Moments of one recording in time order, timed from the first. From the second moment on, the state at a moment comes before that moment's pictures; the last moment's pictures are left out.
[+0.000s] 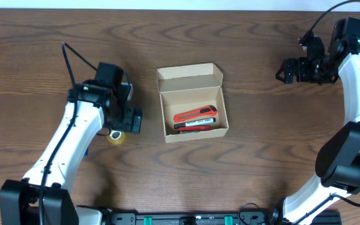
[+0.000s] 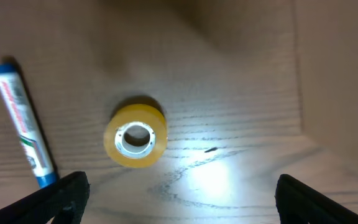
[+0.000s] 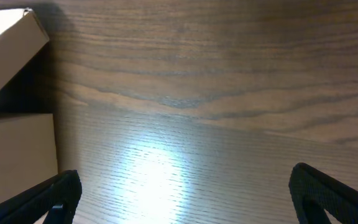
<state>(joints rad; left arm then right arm) -0.20 1.52 1.09 -1.00 0.07 -0.05 -0.27 1.91 1.68 -1.09 -0.31 -0.30</state>
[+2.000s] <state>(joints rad) -0.20 1.70 0.91 -0.76 0.18 -0.05 -0.27 1.91 1.68 -1.09 -0.30 -0.30</state>
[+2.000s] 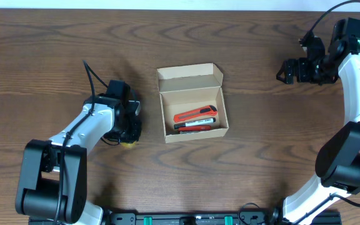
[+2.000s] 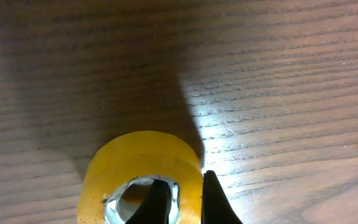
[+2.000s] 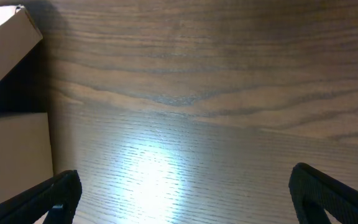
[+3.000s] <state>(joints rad) -0.21 1.61 1.17 -0.98 0.10 -0.01 -0.27 1.91 1.68 -1.09 -0.30 -0.30</state>
